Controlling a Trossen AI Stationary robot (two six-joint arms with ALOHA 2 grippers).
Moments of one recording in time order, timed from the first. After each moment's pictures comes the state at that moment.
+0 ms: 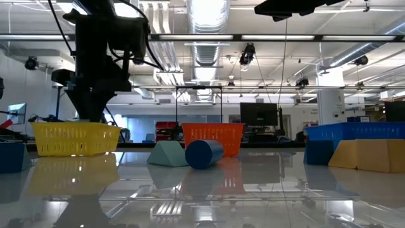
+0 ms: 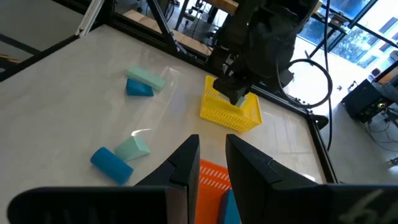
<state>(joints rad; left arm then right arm) 0.10 1.42 0.92 -1.07 -0.26 -1.01 0.15 1.09 0.80 -0.05 0.05 -0.38</state>
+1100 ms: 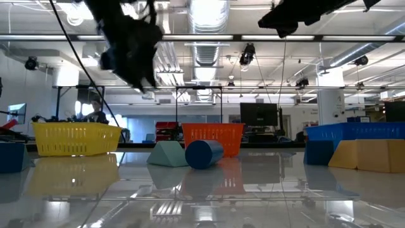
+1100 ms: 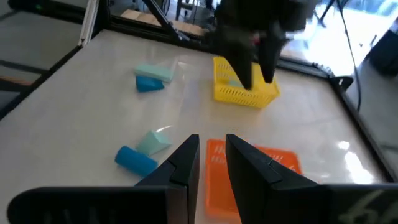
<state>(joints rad) -0.08 1.39 1.04 -0.69 -0.40 -0.71 0.15 1.09 0.75 -0.05 0.05 -0.15</state>
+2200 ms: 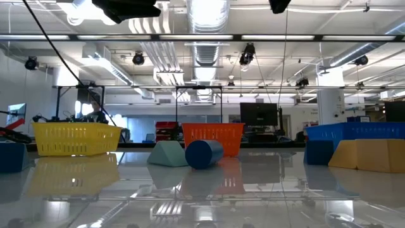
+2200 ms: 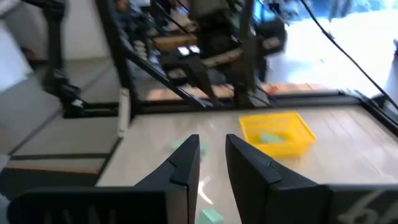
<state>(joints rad) -0.37 1.07 0.77 0.00 -0.51 0.03 0.23 1.15 0.89 0.08 0.09 0.13</state>
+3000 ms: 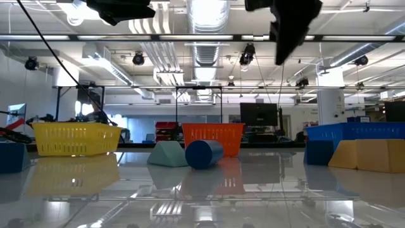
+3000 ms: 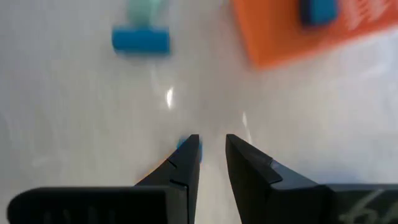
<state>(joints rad) -0.37 1.02 0.72 0.02 -0.51 0.03 0.25 1.66 1.44 -1.04 0.08 0.48</state>
